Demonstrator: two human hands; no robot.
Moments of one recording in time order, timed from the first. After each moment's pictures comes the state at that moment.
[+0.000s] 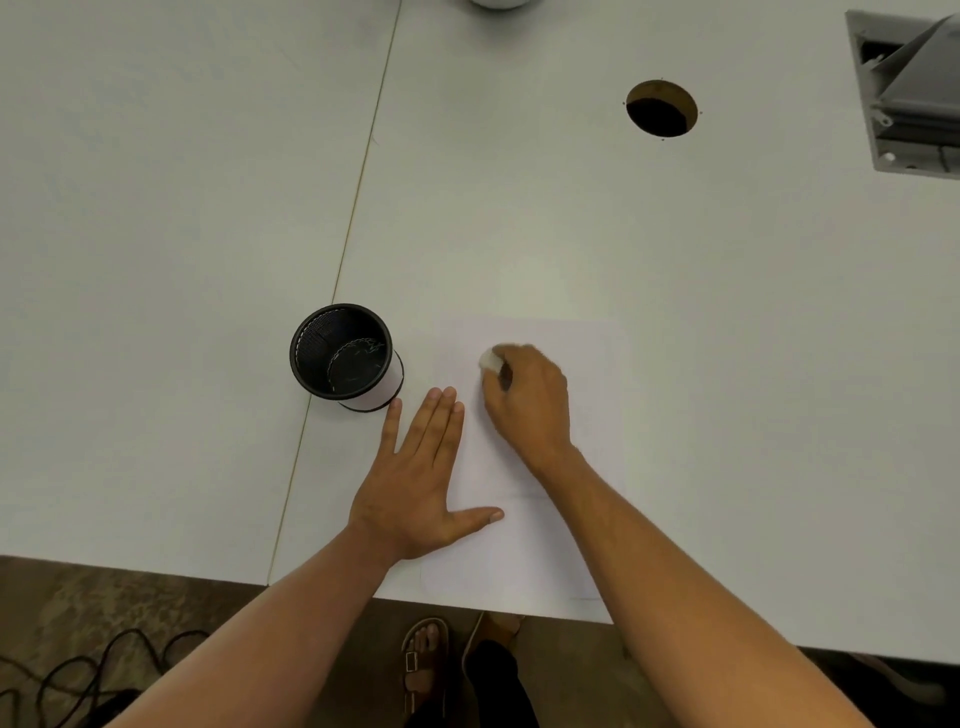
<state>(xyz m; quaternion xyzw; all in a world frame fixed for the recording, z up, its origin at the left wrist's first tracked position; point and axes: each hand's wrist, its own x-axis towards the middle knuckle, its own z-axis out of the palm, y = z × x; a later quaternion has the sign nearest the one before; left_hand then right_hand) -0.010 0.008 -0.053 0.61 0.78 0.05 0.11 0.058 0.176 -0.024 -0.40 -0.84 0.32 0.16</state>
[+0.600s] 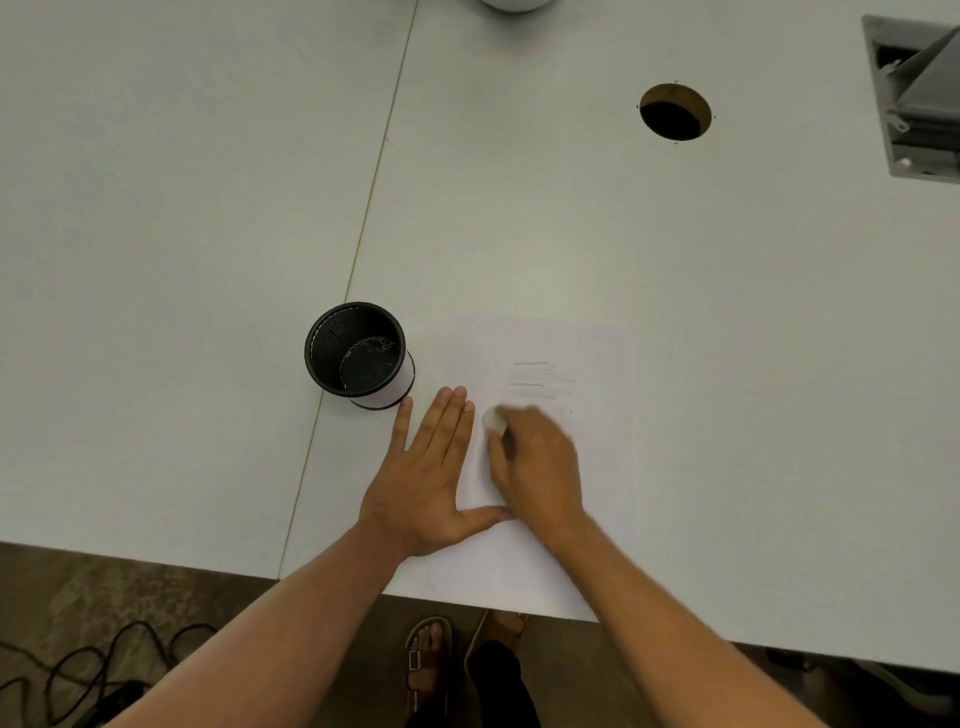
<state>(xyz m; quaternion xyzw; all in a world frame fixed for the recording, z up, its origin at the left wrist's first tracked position) -0.011 0.007 -0.052 0.61 0.78 0.06 0.11 0.099 0.129 -0.020 -0.38 -0.86 0.31 0.14</state>
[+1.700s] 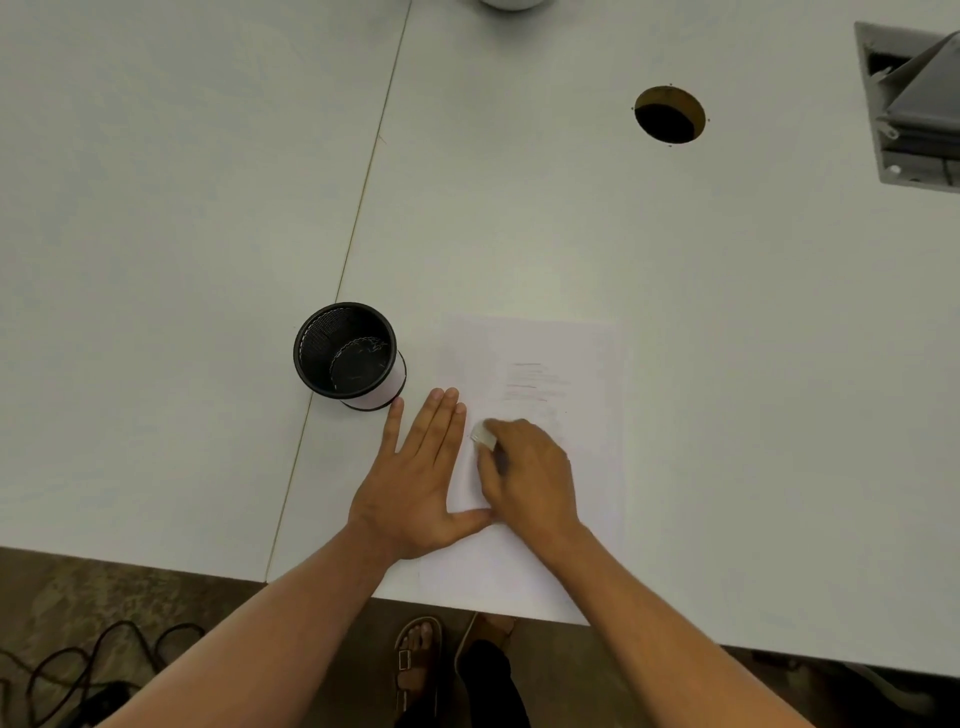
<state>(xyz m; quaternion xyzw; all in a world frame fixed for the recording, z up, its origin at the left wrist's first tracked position) -0.011 0.007 -0.053 0.62 0.78 0.07 0.11 0.107 0.125 -0.022 -0.34 -0.88 0.30 0.13</state>
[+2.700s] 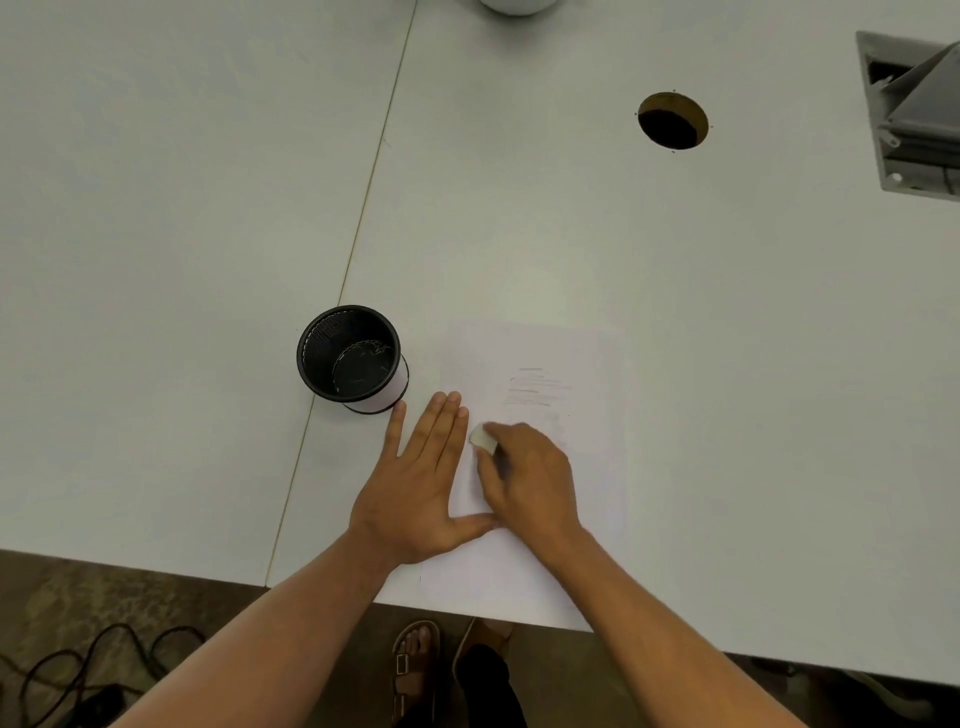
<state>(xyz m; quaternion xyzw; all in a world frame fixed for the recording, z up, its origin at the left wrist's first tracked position) -0.011 0.007 -0.053 0.61 0.78 0.07 0.11 0.104 0.125 -0.018 -0.33 -0.88 0.32 0.14</state>
